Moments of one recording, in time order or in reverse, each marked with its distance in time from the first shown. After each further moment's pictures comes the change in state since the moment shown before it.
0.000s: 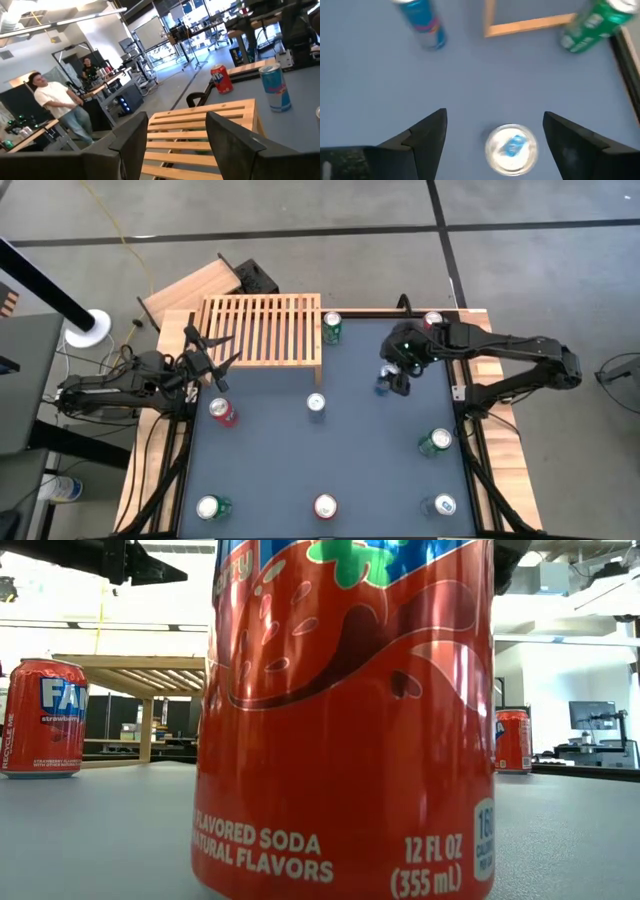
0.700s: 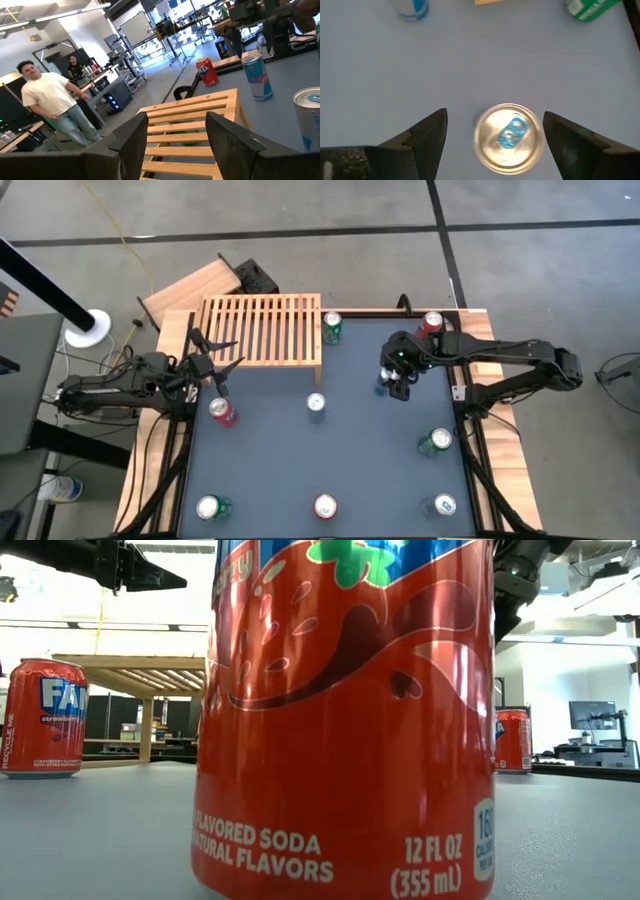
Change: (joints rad) left arm 0.000 0.000 0.000 -0.059 0.057 -0.020; right arm -0.059 -0.009 -0.182 0.103 0.005 -0.011
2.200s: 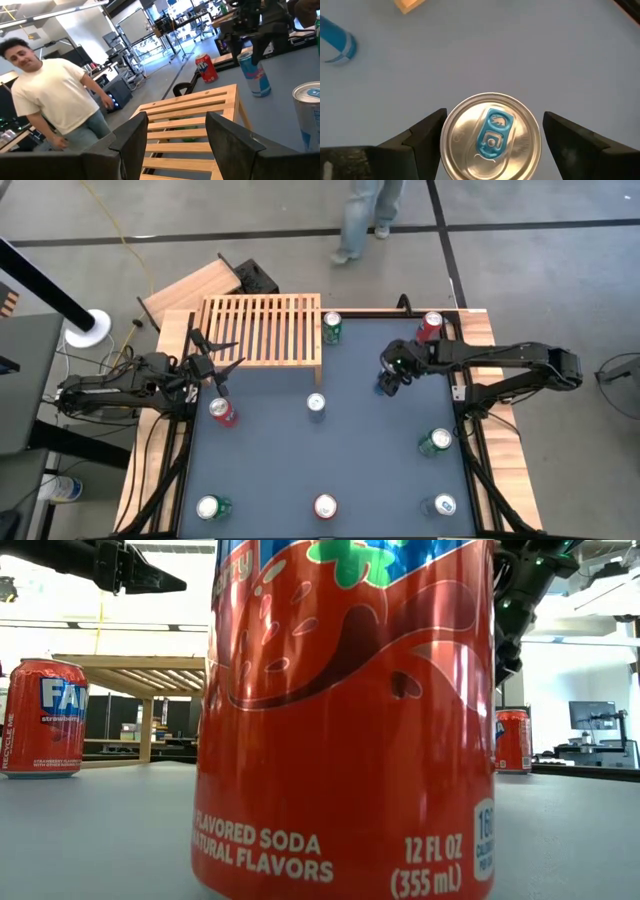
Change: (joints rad) left arm 0.000 0.000 0.000 -0.018 -0.002 0.004; right arm 0.017 0.000 -0.154 0.145 0.182 0.443
